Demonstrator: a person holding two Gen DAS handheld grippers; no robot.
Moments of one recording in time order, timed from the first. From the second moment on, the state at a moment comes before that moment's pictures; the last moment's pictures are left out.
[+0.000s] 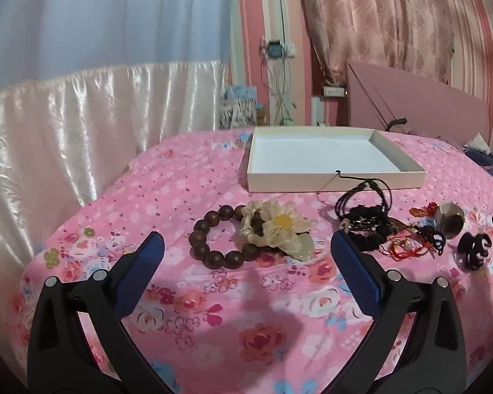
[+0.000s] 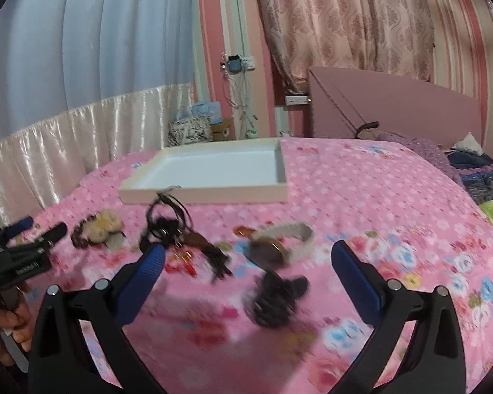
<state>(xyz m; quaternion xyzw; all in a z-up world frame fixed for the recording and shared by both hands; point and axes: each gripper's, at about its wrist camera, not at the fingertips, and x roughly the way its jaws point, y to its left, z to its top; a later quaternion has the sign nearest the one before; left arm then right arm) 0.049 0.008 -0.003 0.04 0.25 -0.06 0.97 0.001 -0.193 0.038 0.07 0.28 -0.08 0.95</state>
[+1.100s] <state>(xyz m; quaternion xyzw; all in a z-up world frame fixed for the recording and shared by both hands) 0.142 0.011 -0.031 -0.01 0.35 -0.18 0.92 0.133 -0.164 0.017 0.11 0.33 -0.03 0.94</state>
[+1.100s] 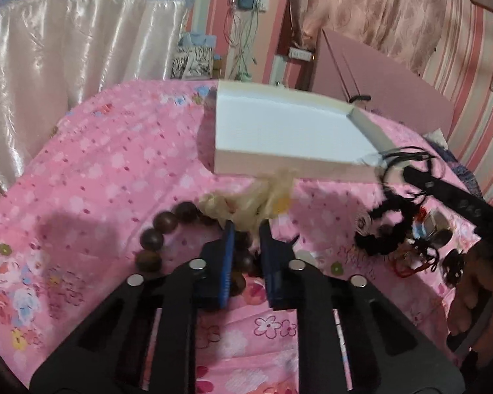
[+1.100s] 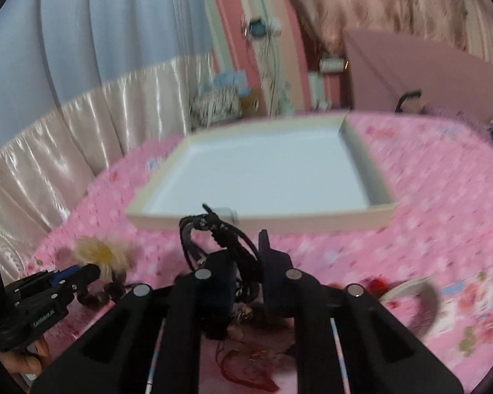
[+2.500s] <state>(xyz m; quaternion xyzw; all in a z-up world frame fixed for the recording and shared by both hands) 0.211 -0.074 0.052 0.03 0.31 -0.20 0.93 0.153 -0.260 0.086 0.17 0.27 -0.03 0.95</state>
